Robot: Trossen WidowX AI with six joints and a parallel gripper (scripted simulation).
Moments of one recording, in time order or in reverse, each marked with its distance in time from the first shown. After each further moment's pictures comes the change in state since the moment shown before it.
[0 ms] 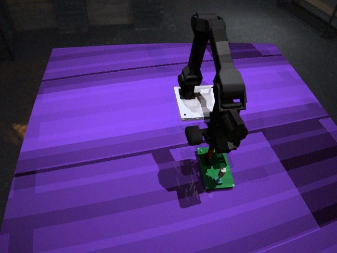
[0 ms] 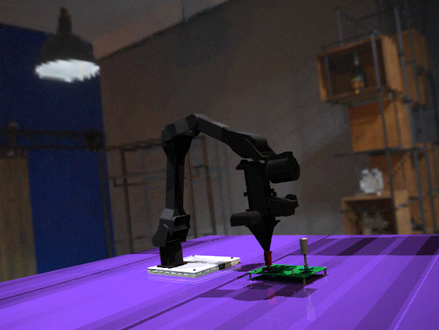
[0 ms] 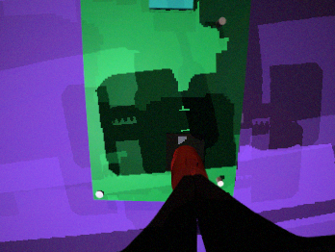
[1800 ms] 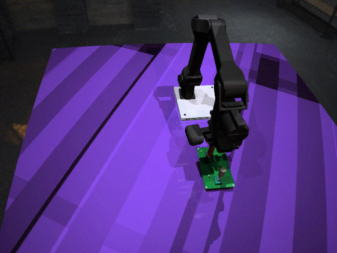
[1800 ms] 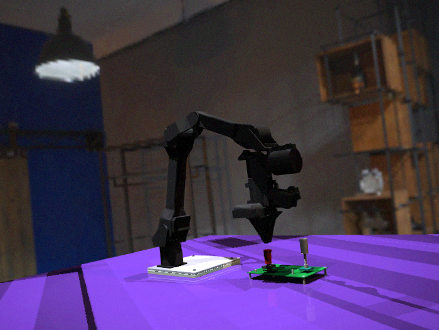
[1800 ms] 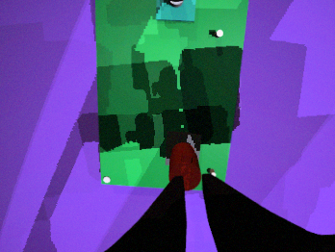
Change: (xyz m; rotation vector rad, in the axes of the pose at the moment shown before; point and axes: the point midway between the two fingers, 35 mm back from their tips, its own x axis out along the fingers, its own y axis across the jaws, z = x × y) arm -0.027 -0.003 0.009 -0.034 0.017 0.030
